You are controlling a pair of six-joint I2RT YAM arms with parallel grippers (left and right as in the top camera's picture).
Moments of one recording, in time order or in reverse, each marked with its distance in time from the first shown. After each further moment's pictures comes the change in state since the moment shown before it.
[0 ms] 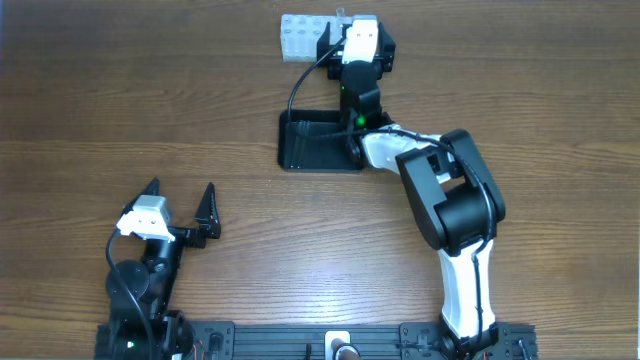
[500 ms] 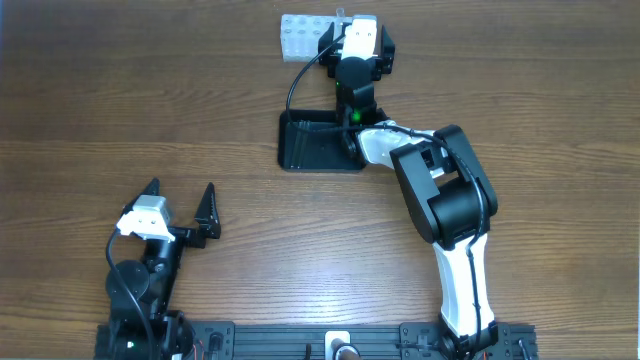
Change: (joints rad) left arm 0.000 0.000 0.000 0.000 0.000 0.000; right arm 0.004 0.042 0.046 -0.052 0.066 0.008
